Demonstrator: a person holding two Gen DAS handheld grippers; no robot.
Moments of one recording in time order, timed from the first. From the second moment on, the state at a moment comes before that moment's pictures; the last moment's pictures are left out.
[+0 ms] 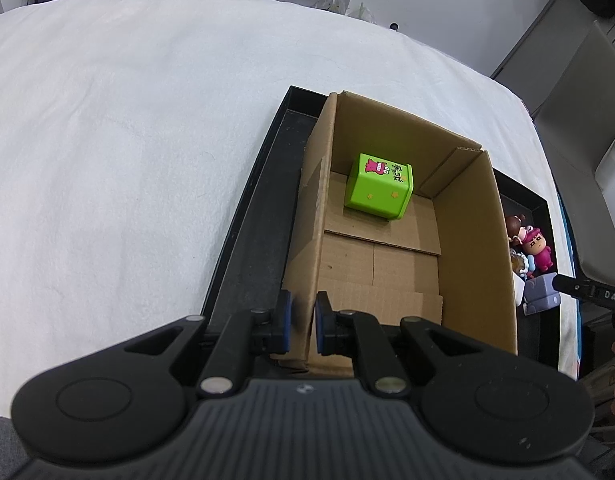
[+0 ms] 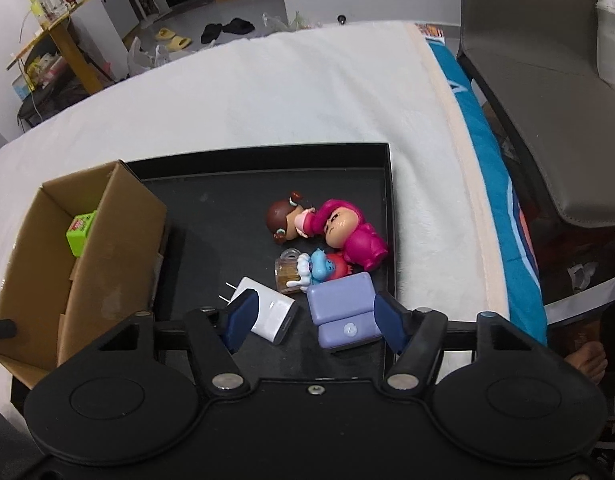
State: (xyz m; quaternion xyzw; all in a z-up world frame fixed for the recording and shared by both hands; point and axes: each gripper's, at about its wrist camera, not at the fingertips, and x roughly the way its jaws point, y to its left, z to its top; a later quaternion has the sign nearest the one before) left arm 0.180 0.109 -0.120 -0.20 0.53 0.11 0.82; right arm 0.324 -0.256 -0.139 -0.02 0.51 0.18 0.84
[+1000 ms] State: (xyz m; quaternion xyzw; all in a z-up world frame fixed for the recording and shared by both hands) left arm 0.183 0.109 -0.120 -0.20 0.53 0.11 0.82; right arm 0.320 -0.247 -0.168 -0.07 0.56 0.15 0.81
